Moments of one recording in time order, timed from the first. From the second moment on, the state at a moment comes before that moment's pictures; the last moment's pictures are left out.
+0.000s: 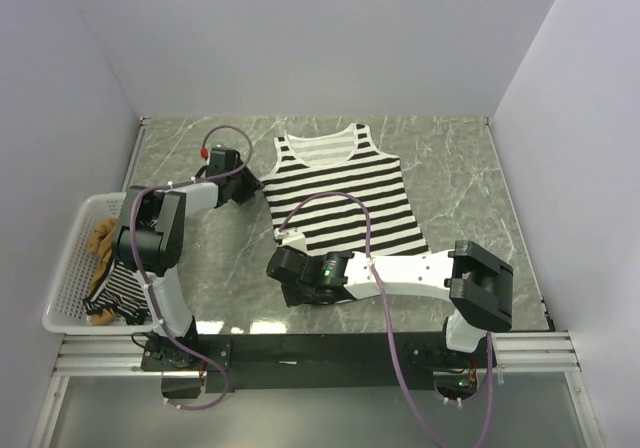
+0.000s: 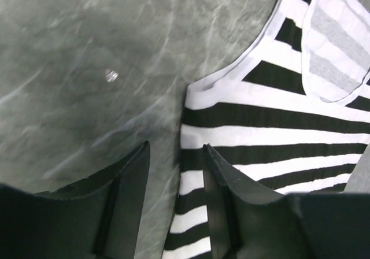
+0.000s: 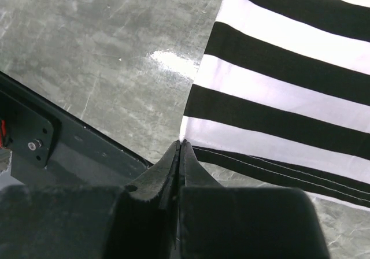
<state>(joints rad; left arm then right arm) -0.19 1.88 1.06 0.05 0.07 -0.87 1.28 1.67 1.12 -0.45 0.23 0.82</state>
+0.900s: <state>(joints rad) -0.26 1.98 1.24 -0.10 -0.17 -0.83 1.28 1.58 1.08 -0.43 0.19 0.84</state>
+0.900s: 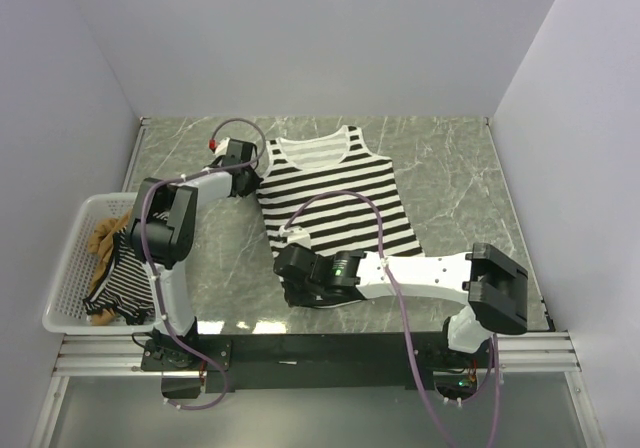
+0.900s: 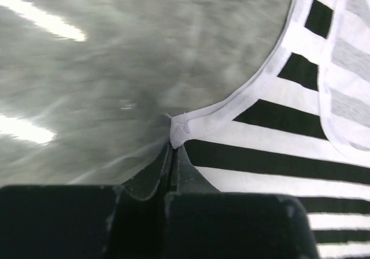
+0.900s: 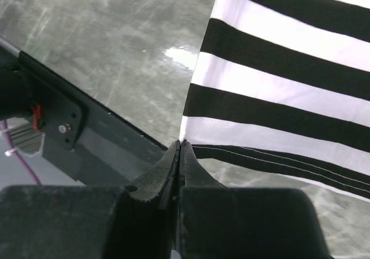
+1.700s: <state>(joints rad) -0.37 1.98 1.51 -0.39 -0.37 -0.81 1.21 1.45 0.91 -0.28 0.10 0.89</state>
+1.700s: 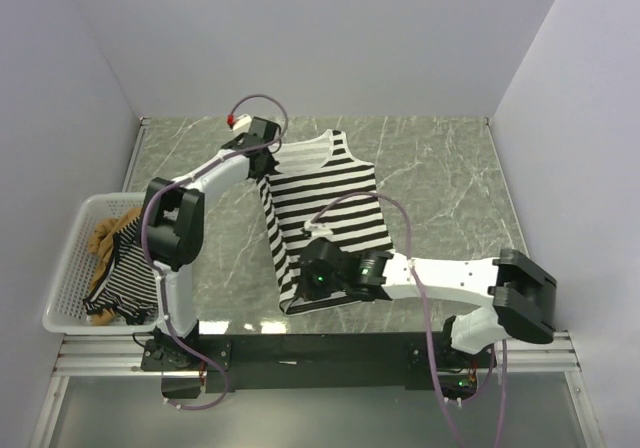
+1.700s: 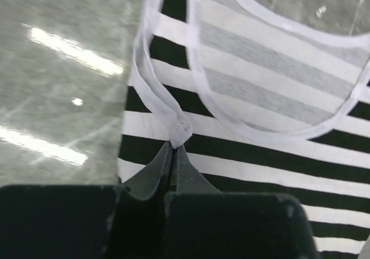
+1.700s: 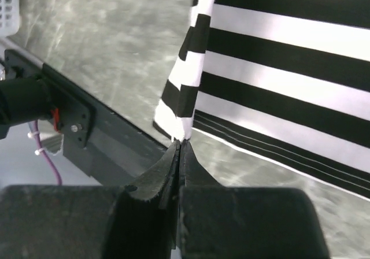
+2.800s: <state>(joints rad) -0.54 2.19 1.70 -0.34 -0.29 -0.80 1.16 1.12 0.52 -0.30 0.28 1.06</state>
